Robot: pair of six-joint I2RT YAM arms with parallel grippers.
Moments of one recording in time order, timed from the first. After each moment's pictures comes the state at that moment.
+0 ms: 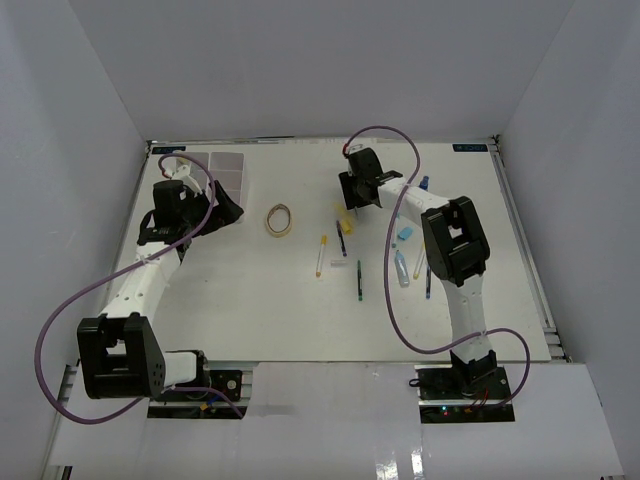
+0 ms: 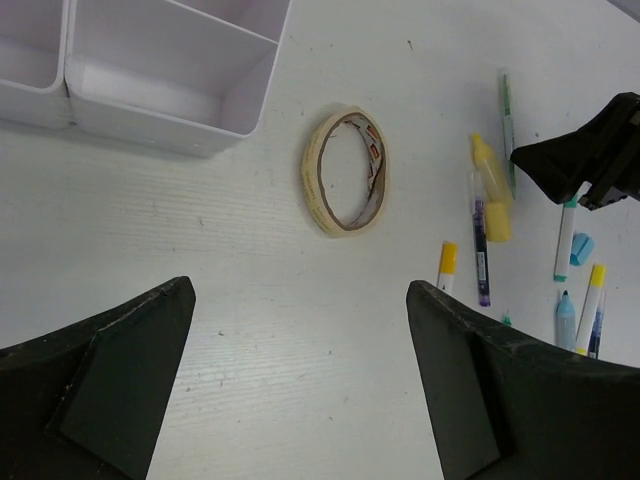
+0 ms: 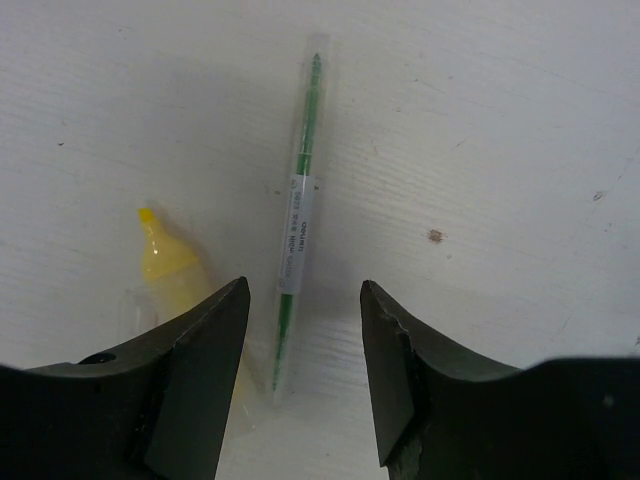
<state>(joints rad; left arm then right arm) 0.01 1.27 0.89 -0.19 0.28 -0.40 0.50 2.19 1.67 -0.33 0.14 0.07</state>
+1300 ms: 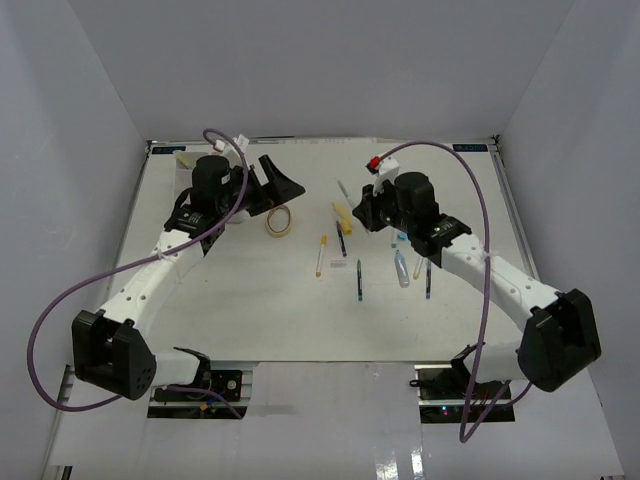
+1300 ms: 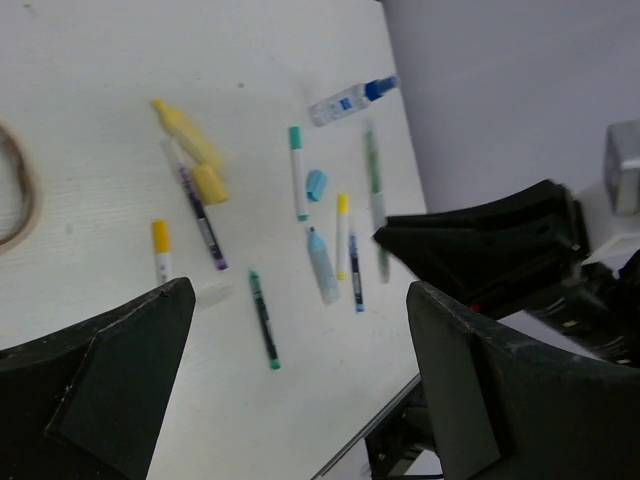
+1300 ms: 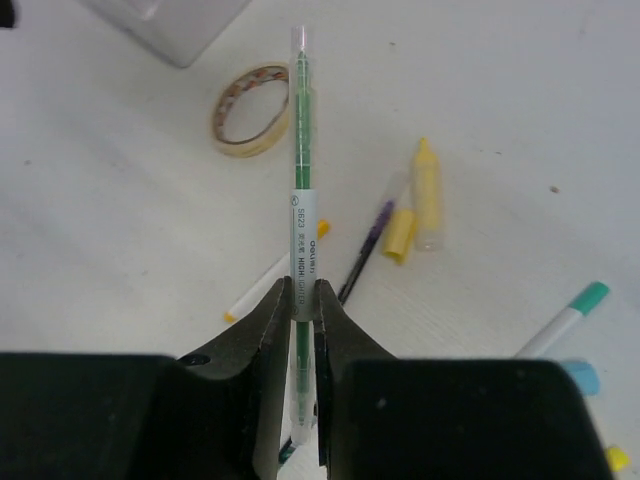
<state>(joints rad) -0.32 1.29 1.09 -0.16 0.40 -0.71 0.56 1.36 1.04 -0.09 -0.15 0.09</state>
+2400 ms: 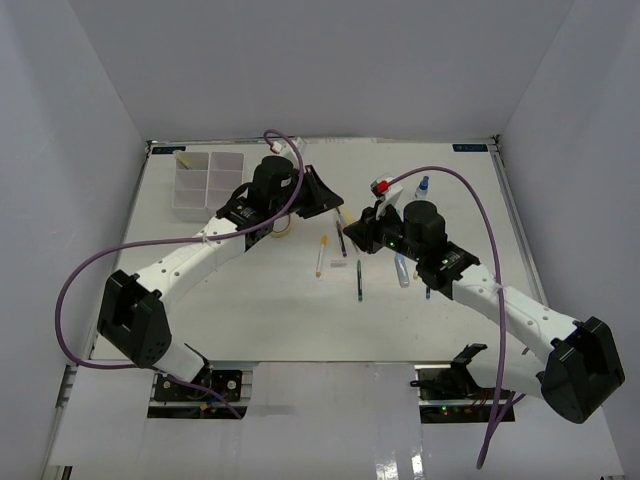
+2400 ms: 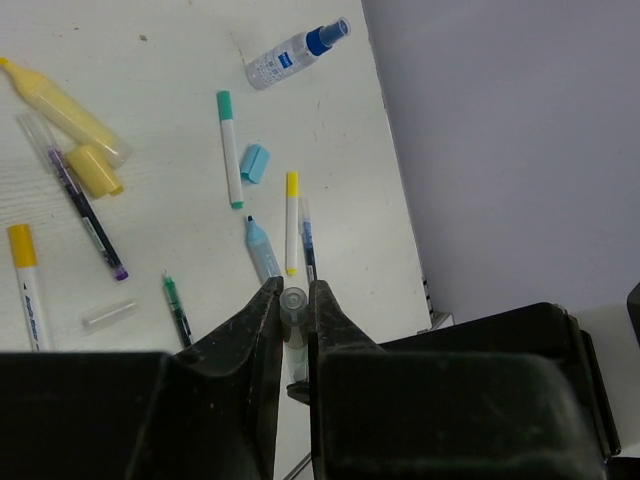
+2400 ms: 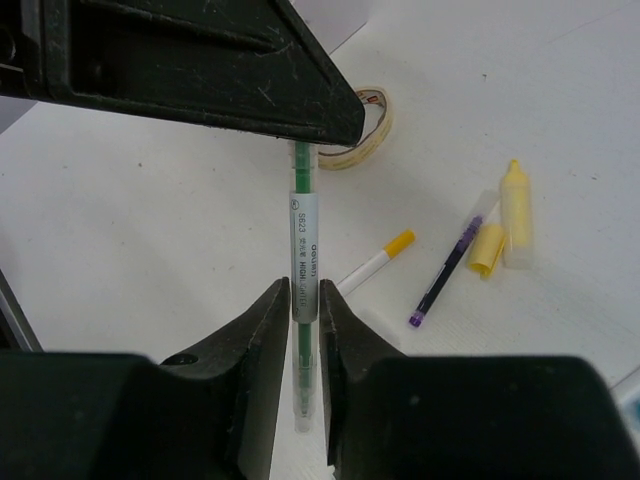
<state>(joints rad) -0.64 1.50 1.25 -0.12 0.20 -0.81 0.67 1.15 0.79 0.12 -0.23 0.18</state>
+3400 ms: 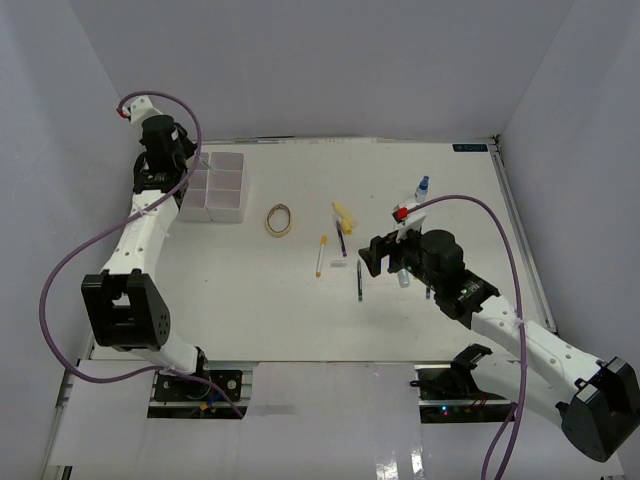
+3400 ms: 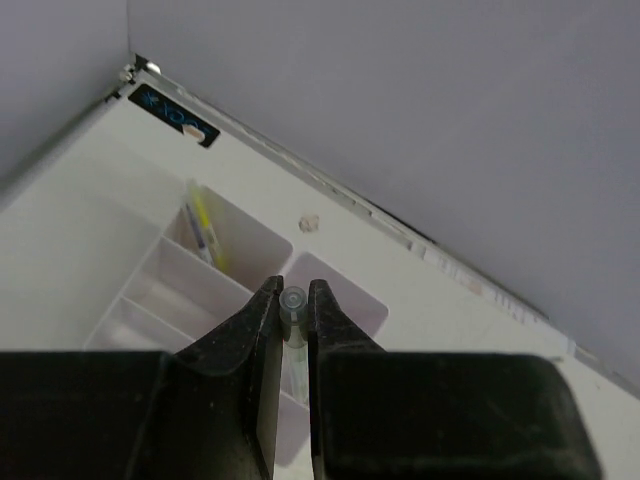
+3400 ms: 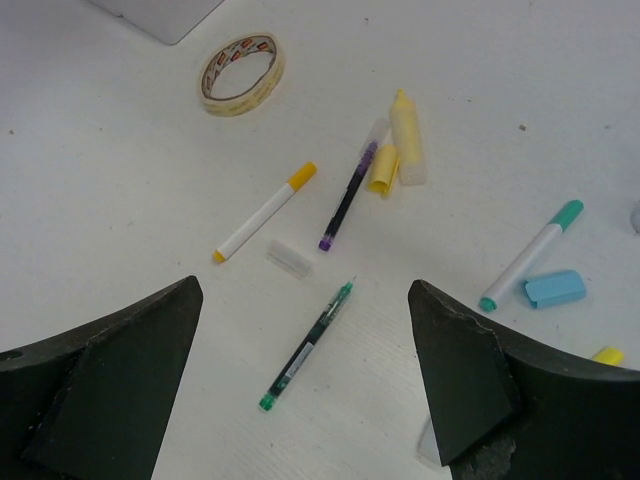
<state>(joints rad) -0.03 1.52 1.36 -0.09 -0.30 -0.48 0.67 0.91 0.58 0.07 -0.01 0.11</state>
